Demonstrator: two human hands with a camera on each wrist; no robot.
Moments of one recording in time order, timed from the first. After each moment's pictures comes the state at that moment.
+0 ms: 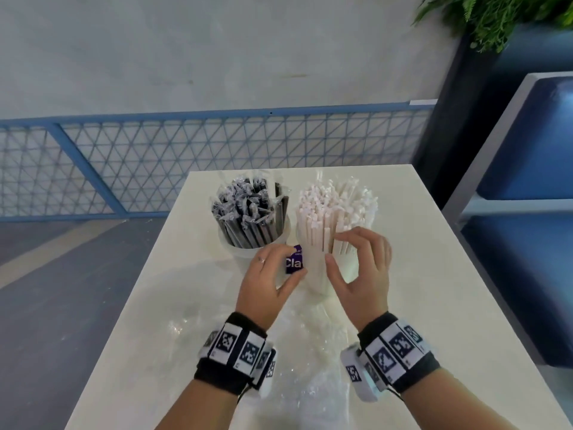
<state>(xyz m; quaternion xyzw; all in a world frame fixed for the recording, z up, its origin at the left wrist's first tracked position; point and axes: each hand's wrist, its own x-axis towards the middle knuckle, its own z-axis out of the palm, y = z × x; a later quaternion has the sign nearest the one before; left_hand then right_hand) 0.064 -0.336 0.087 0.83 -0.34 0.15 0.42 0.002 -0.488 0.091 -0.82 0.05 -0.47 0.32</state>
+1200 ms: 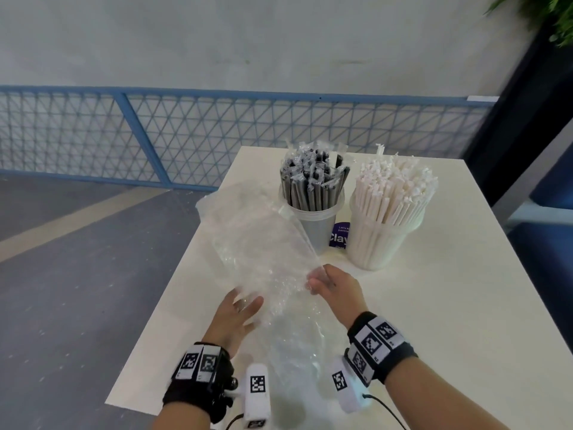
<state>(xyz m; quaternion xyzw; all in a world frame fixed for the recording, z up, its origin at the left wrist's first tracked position) 0.007 -0.180 0.015 0.57 0.17 -0.23 0.77 -0.014 -0.394 0.040 -0.83 0.10 0.00 0.55</state>
